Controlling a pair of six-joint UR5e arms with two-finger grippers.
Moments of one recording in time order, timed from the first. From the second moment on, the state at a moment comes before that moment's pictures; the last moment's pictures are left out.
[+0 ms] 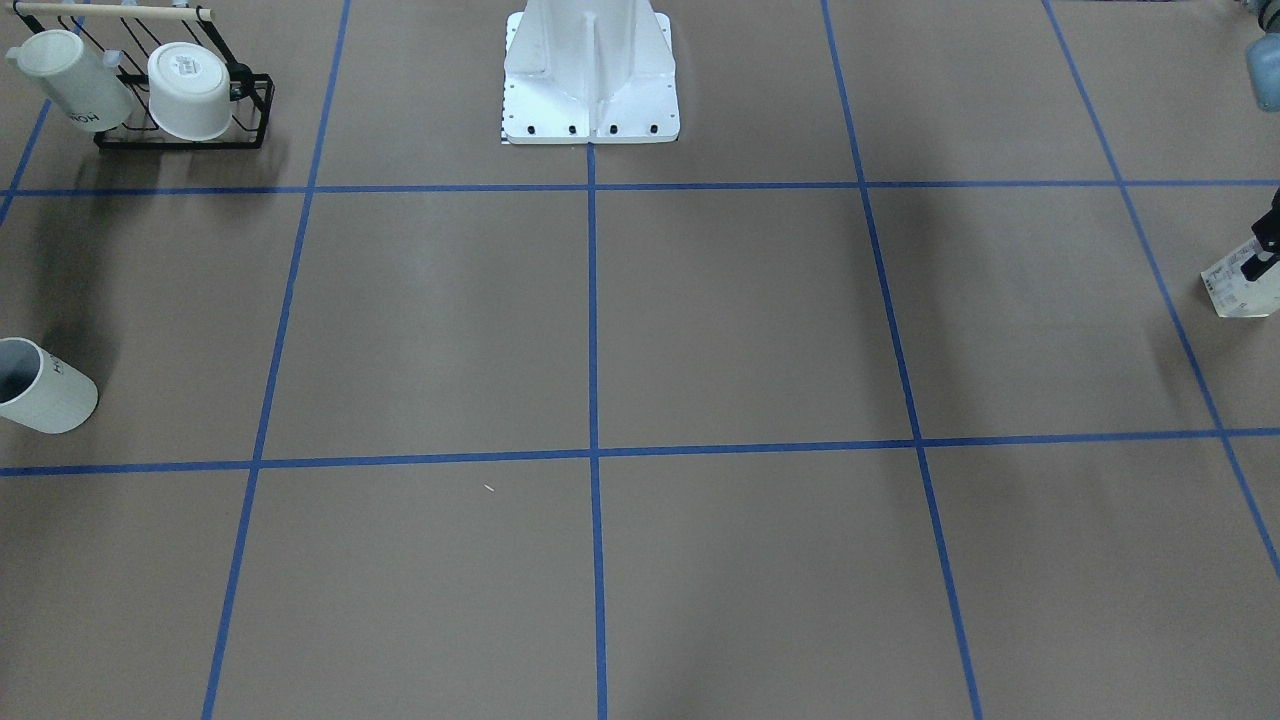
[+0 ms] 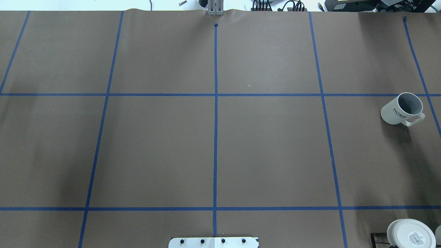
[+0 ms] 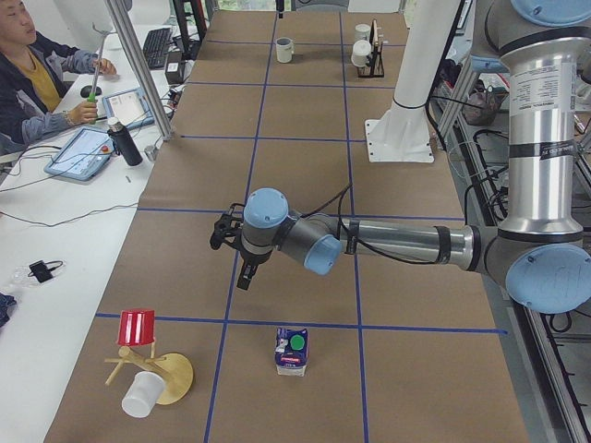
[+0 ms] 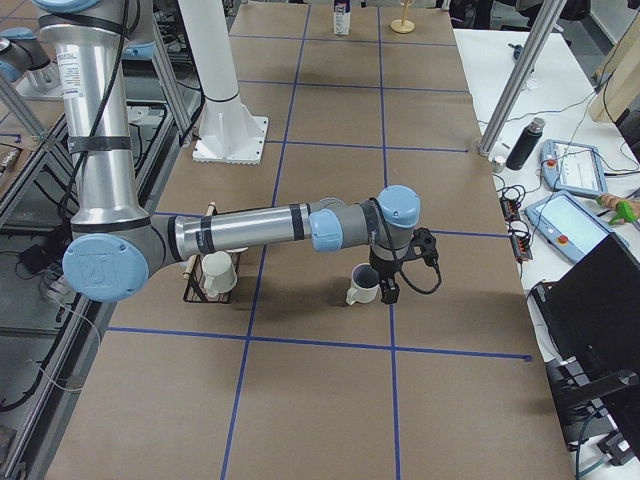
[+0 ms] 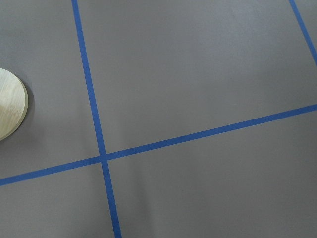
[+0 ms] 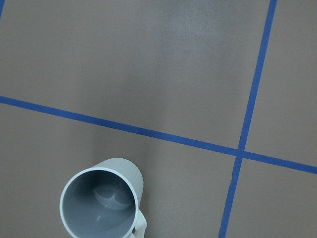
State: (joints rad) left arm -1.43 -1.48 -1.71 -2.03 -2.36 -0.22; right arm 1.42 -1.49 1.65 -1.53 2.34 0.03
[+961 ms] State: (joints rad) left arm -1.43 -1.48 -1.71 -2.04 -2.36 -0.22; right arm 1.30 -1.47 1.44 -1.13 2.35 0.39
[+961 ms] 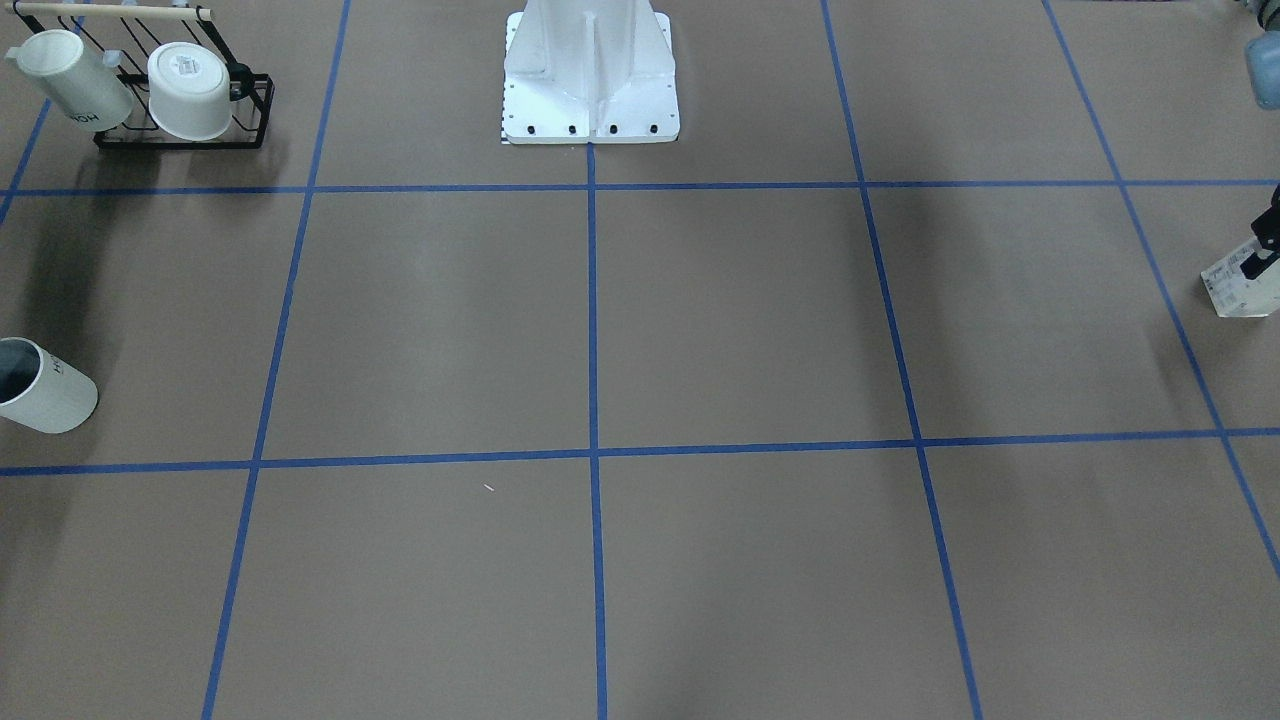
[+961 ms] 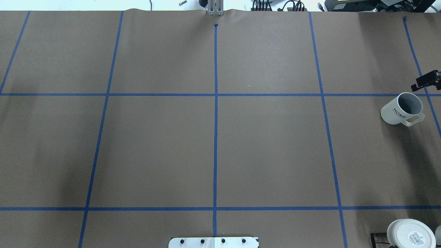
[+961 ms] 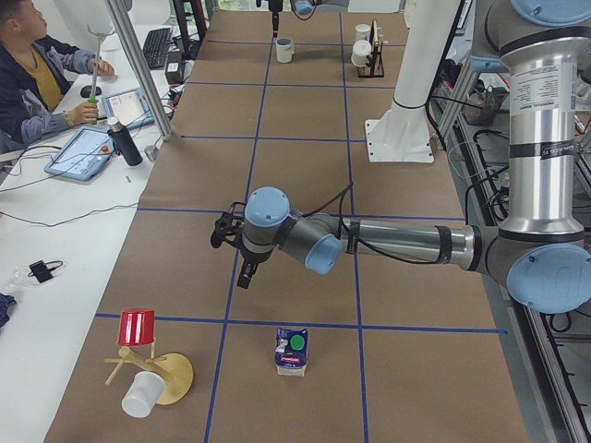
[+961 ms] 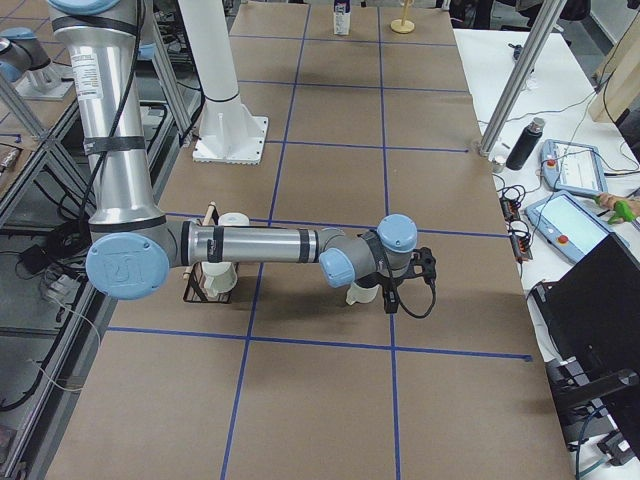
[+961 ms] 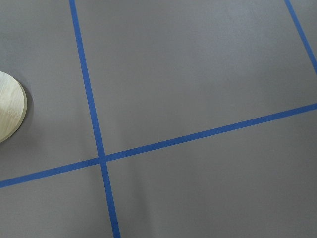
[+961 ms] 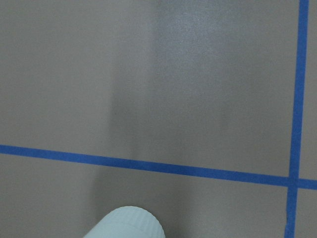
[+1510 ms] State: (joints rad) left arm -1.43 -1.48 -1.71 -2.04 -2.36 -0.22; right arm 1.27 -1.53 1.48 -1.13 2.37 0.39
